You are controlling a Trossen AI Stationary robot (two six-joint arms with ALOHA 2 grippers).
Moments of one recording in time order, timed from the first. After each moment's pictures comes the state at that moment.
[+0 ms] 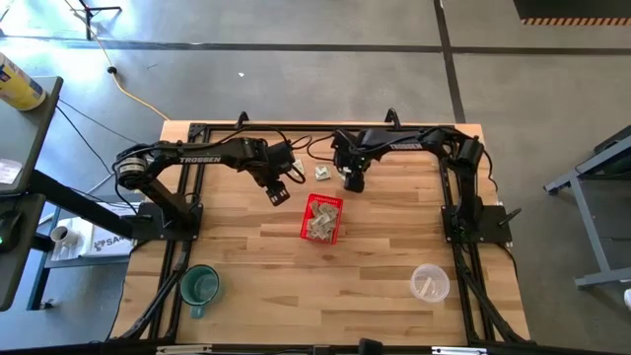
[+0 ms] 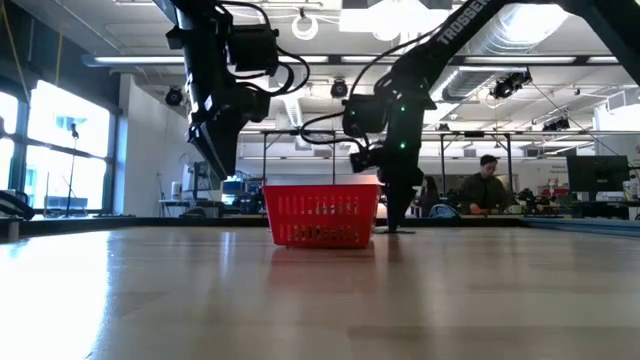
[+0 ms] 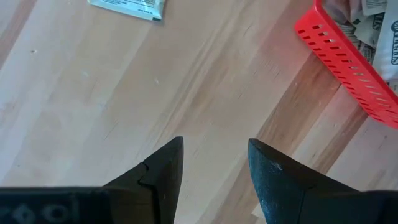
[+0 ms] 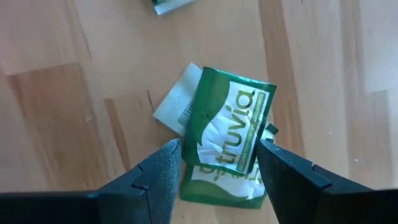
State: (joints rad) left arm 0.32 1.56 1.13 -0.86 0.01 -0.24; right arm -0.48 1.98 1.32 -0.69 0.01 -0.26
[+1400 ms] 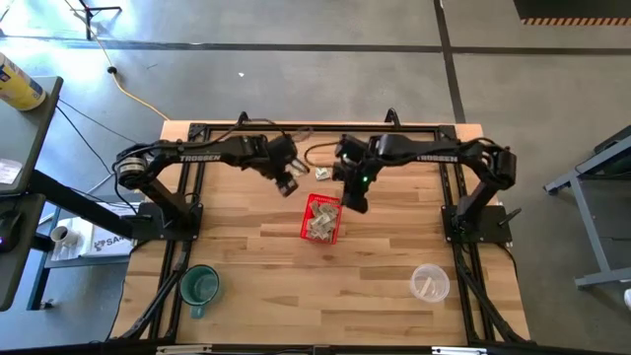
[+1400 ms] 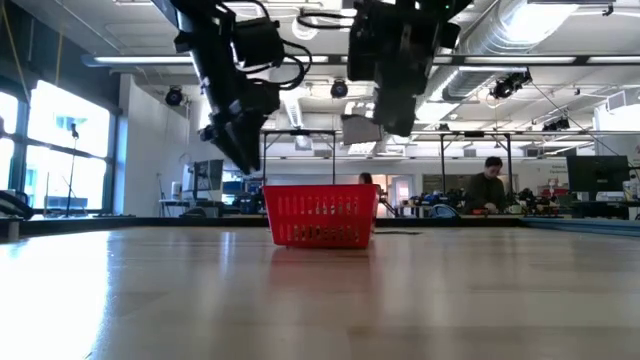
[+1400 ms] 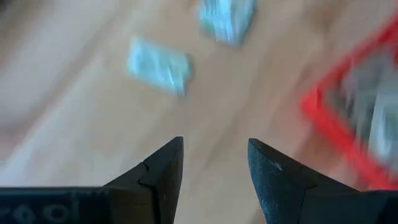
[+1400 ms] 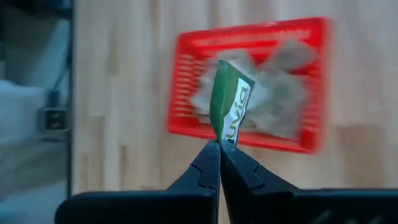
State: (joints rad) left arm 0.35 1.56 1.13 -0.69 -0.07 -0.28; right arm -0.30 1.70 1.33 -0.76 -0.54 0.02
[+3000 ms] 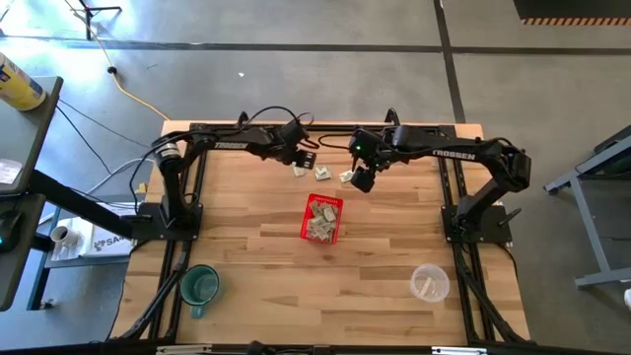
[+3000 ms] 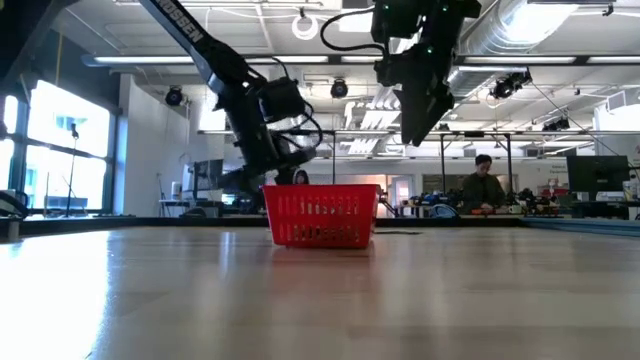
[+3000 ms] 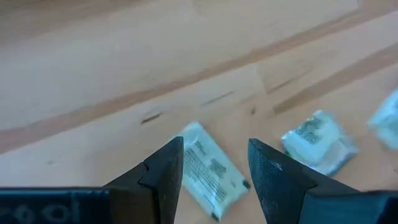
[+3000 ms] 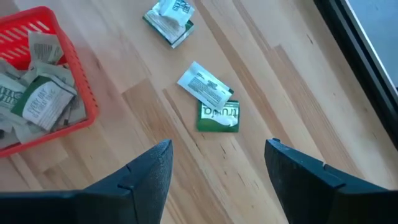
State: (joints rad) left arm 0.50 1.86 1.19 -0.39 -0.11 -0.69; right arm -0.33 1.59 1.33 -0.95 0.15 0.21
